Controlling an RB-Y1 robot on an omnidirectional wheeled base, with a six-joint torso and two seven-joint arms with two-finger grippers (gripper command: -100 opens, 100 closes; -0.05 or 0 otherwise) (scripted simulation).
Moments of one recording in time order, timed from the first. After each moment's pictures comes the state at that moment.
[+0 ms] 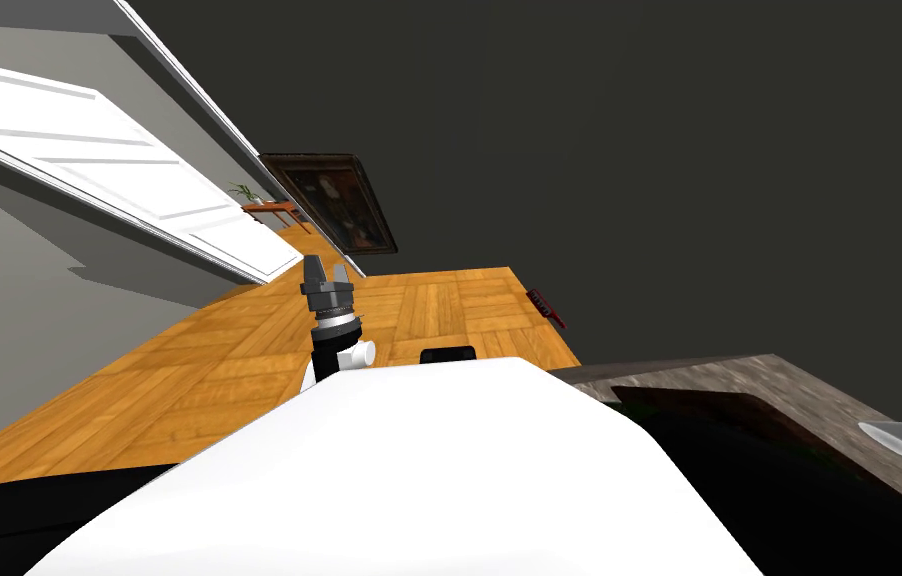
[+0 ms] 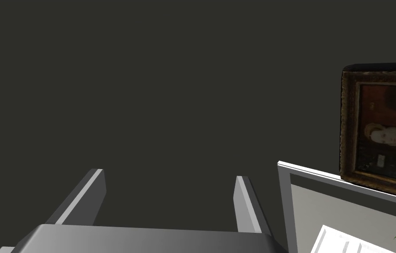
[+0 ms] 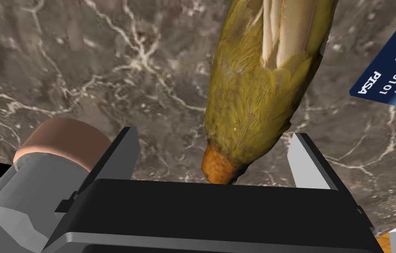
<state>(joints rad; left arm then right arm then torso) 0.49 0.01 0.06 -2.29 -0.08 -0.50 -0.07 1.34 -0.91 -0.35 -0.87 0.83 -1.05 0.61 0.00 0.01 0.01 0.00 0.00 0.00</state>
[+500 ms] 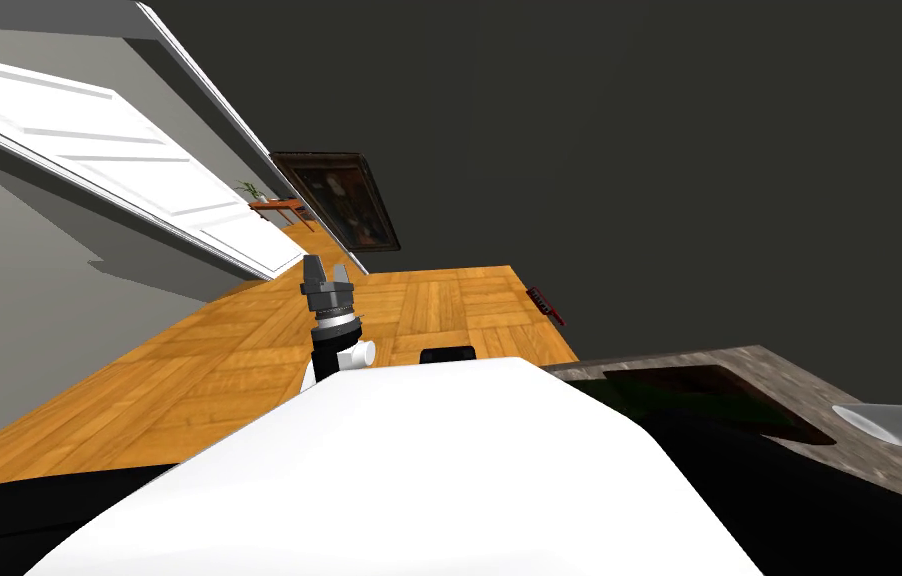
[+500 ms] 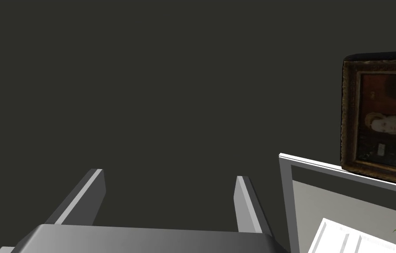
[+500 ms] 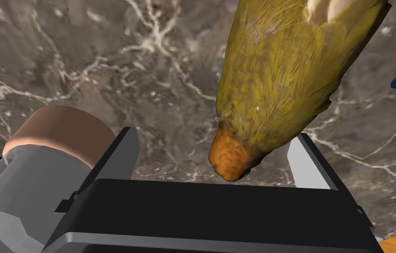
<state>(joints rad) 0.49 0.01 0.06 -2.29 -0.08 -0.50 -0.07 1.28 -1.05 -0.21 -0.93 0.70 -0.97 0.54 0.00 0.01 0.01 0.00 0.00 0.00</state>
